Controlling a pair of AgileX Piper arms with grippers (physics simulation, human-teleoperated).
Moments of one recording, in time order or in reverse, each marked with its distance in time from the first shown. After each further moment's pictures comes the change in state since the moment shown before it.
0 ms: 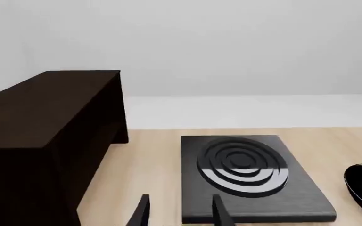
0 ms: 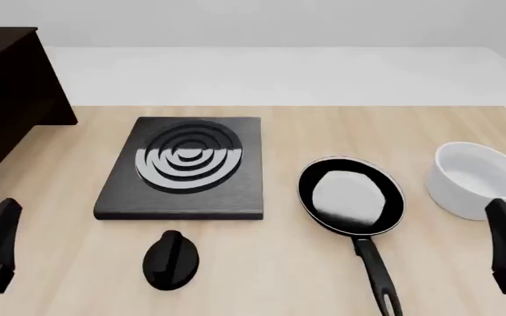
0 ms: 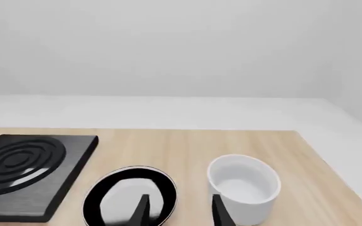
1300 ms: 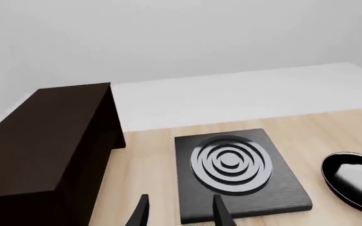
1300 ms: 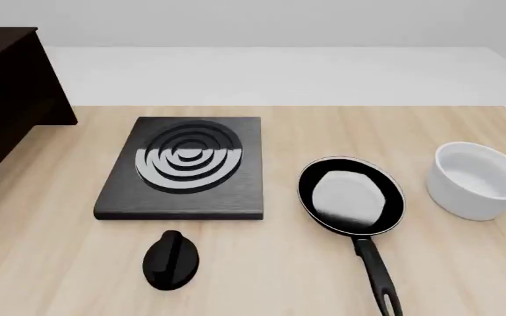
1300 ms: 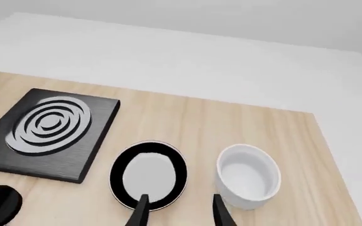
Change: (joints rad) left arm -0.062 0.127 -0.425 0.410 0.063; right arm 0.106 0.346 -0.640 0.627 -0.058
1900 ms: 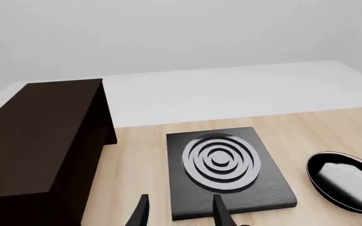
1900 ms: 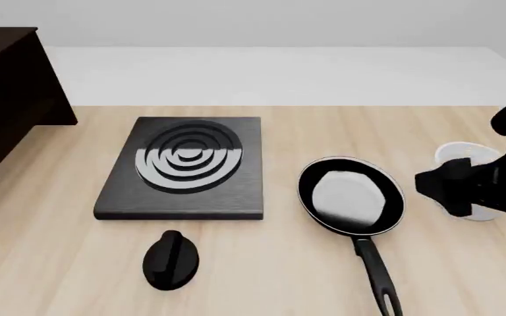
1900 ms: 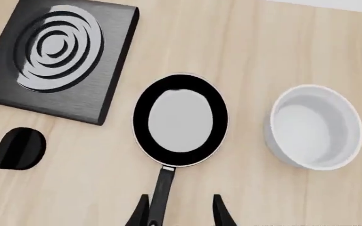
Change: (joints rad) left arm -0.030 0.043 -0.089 0.084 -0.042; right arm 0.161 0.435 -0.053 0.116 0.147
